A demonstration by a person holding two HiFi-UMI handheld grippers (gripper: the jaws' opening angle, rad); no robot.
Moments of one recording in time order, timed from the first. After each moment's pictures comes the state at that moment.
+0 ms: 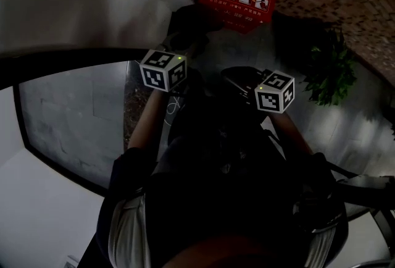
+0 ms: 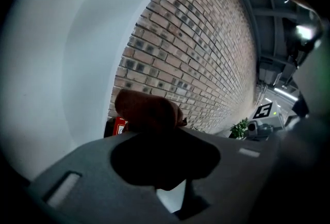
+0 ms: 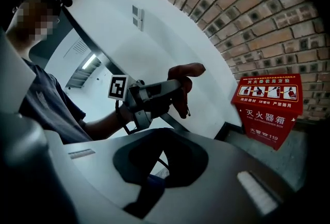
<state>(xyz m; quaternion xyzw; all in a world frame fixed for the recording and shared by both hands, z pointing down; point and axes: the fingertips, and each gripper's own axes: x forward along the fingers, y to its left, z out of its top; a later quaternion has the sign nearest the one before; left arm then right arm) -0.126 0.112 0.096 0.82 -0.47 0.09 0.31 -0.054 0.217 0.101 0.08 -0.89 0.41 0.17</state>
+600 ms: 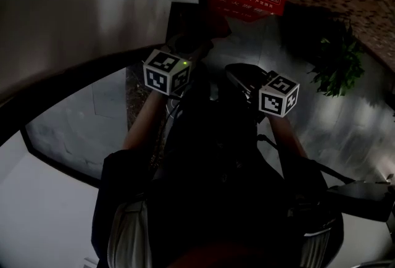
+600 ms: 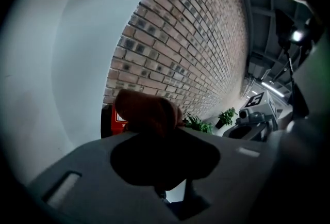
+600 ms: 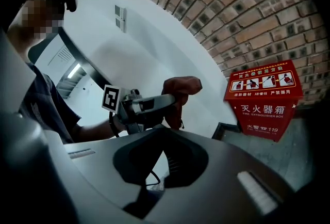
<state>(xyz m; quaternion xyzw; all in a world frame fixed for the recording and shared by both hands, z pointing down) -0.156 0.114 0.158 0.85 -0.39 0.14 0.33 -0.099 0.191 0.144 0.15 -0.87 0.44 0.15</state>
